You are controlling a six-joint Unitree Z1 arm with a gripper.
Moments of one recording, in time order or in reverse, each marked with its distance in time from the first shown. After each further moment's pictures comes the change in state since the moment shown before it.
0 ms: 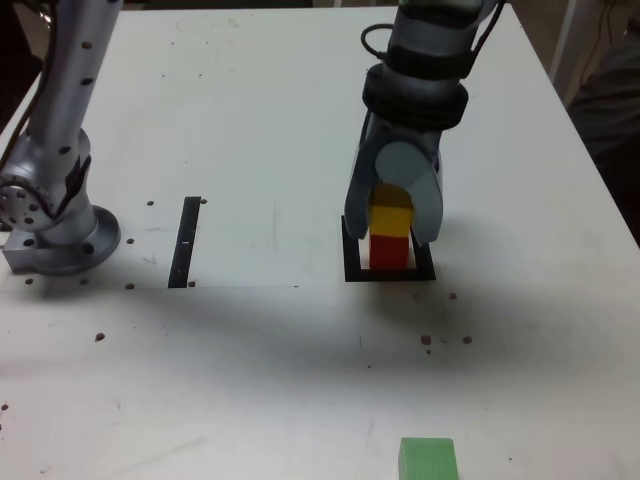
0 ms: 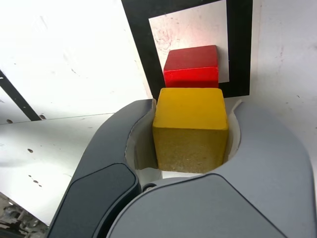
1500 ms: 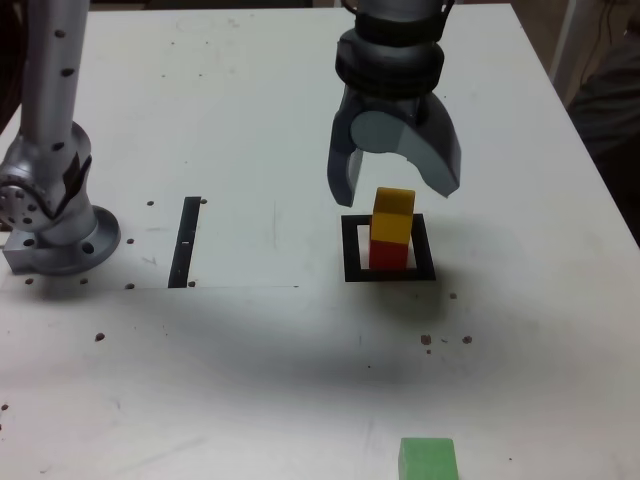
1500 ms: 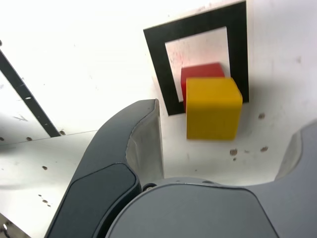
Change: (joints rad) arm -0.031 -0.131 0.061 -0.013 0.119 -0.001
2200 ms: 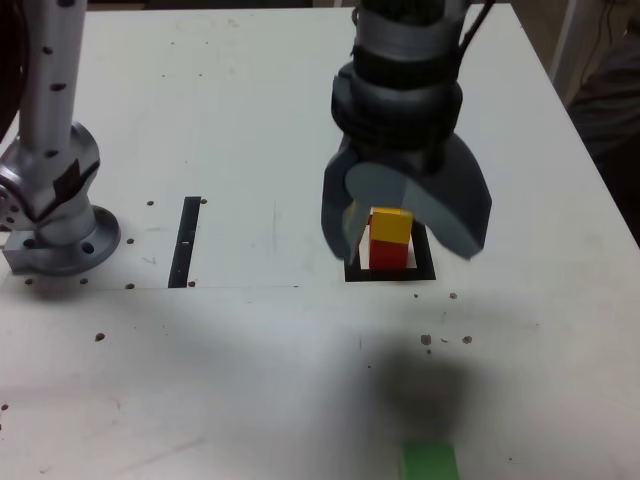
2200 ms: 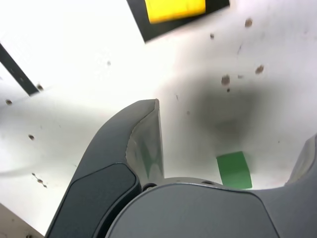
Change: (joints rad) arm -0.286 0.055 -0.171 0.104 -0.008 -0.175
